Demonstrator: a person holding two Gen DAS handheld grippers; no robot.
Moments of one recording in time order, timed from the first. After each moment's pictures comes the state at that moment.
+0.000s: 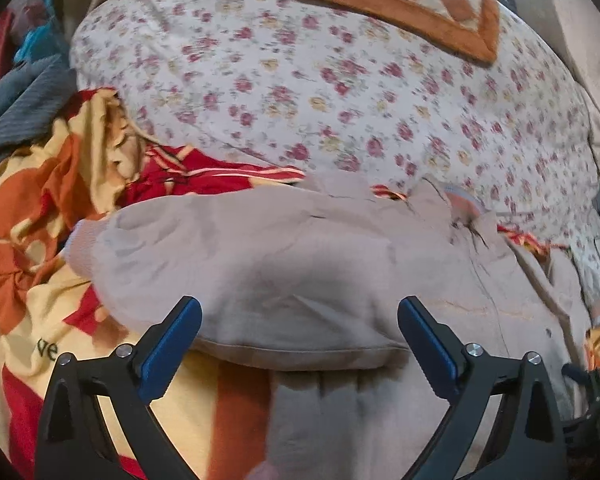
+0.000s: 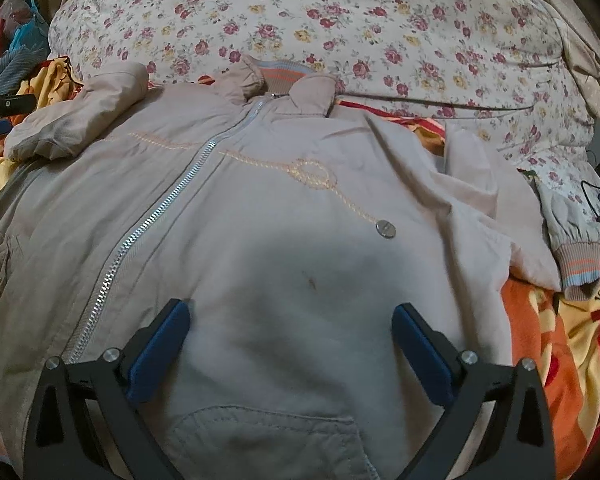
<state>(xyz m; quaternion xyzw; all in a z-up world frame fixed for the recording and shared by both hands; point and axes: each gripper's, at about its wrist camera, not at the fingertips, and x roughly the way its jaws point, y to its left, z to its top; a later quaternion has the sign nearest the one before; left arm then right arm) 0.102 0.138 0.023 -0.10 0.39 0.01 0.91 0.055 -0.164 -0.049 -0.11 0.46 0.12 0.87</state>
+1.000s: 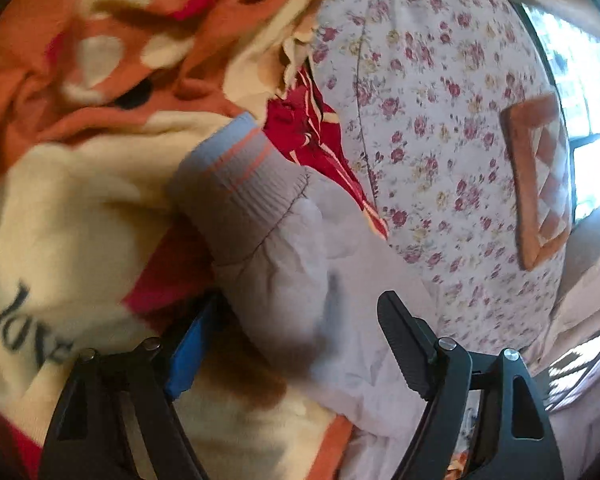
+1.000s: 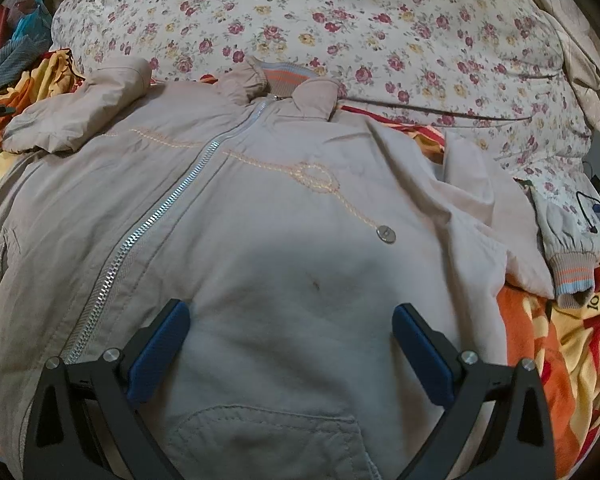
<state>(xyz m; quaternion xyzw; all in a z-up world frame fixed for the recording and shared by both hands) 0.110 0.315 -0.061 -0.48 0.38 0.01 0.79 0.053 -0.156 -0.048 -0.13 0.45 0.11 0.88</state>
